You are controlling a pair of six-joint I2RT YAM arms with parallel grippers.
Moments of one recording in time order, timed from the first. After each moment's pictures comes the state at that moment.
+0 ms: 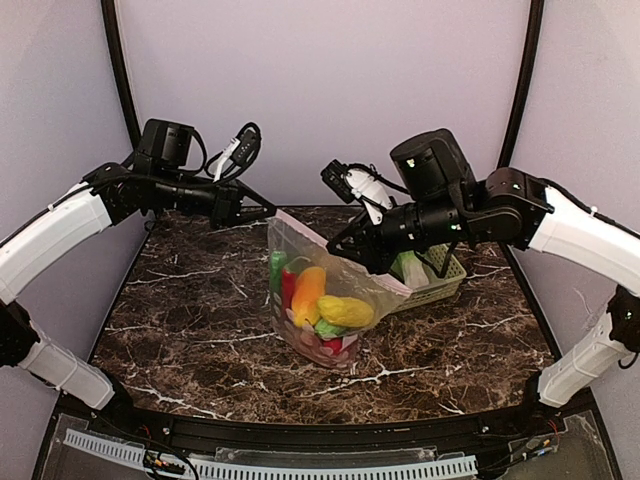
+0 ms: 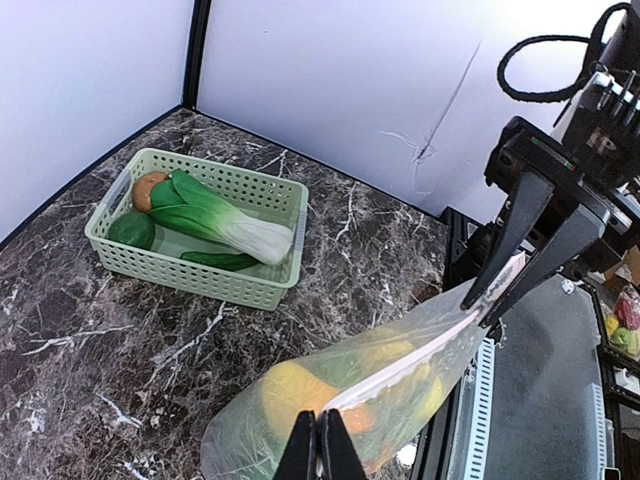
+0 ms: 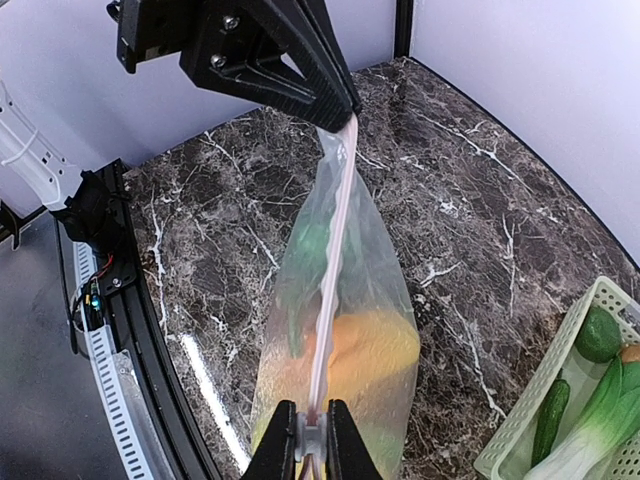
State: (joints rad) left arm -0.59 1.37 1.44 -0.57 0.66 0.01; right arm 1.11 1.44 1.57 -0.71 -0.03 0.08
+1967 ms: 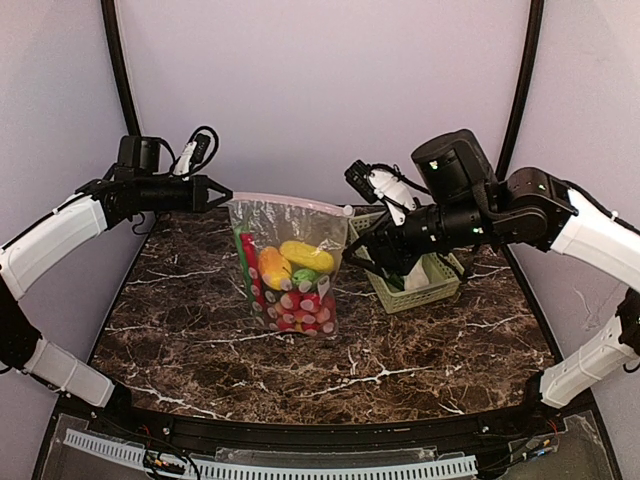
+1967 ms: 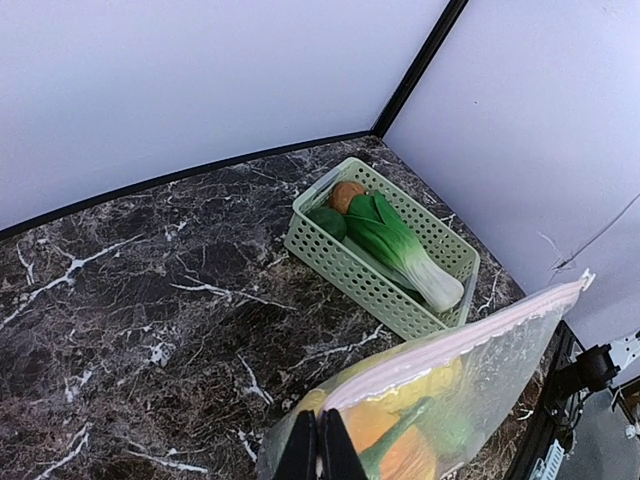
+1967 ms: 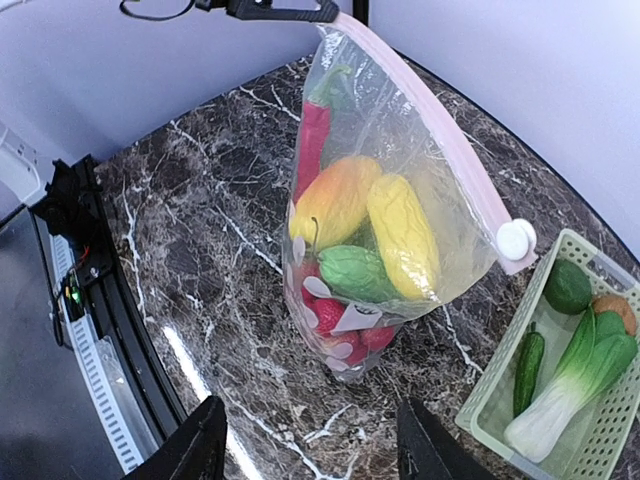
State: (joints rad) left arm -0.30 1.36 1.27 -0.38 0.54 -0.18; right arm 1.11 1.37 1.54 -0.80 0.06 0.12
